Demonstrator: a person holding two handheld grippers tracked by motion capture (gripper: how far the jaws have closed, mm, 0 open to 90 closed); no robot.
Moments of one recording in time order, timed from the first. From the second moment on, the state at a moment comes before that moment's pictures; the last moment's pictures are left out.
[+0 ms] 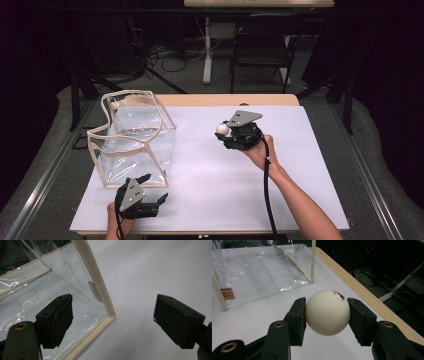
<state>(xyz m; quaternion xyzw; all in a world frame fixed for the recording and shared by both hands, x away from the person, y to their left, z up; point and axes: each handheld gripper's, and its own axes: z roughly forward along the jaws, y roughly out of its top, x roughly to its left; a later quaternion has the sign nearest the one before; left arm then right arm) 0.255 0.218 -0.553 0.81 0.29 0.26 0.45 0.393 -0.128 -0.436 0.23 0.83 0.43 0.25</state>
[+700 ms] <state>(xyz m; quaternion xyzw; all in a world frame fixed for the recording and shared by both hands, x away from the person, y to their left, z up) 0.255 0.218 -0.553 0.81 0.29 0.26 0.44 0.402 -0.119 -0.434 0.22 0.84 0.44 0.25</state>
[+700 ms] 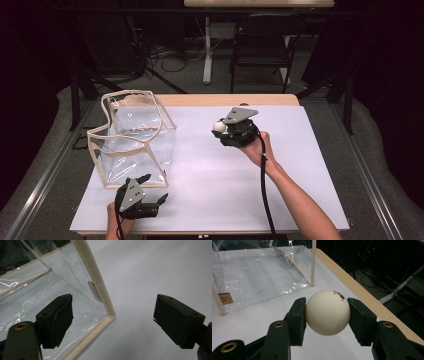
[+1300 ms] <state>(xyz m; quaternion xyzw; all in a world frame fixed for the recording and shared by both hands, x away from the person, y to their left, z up) 0.255 0.218 -0.553 0.81 0.28 0.26 0.44 0.409 -0.108 -0.423 0.22 0.83 0.44 0.24</state>
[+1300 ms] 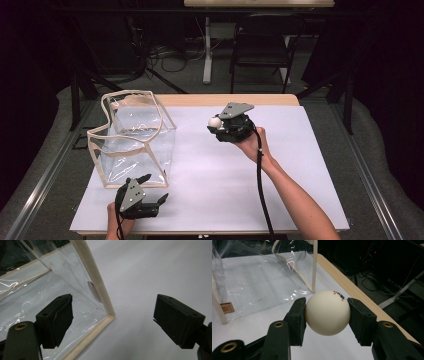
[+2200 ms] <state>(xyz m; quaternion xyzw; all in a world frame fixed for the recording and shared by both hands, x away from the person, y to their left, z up) 0.255 0.217 -0.553 0.81 0.28 0.26 0.44 0.423 -0.090 -0.406 0.21 0.84 0.45 0.24</state>
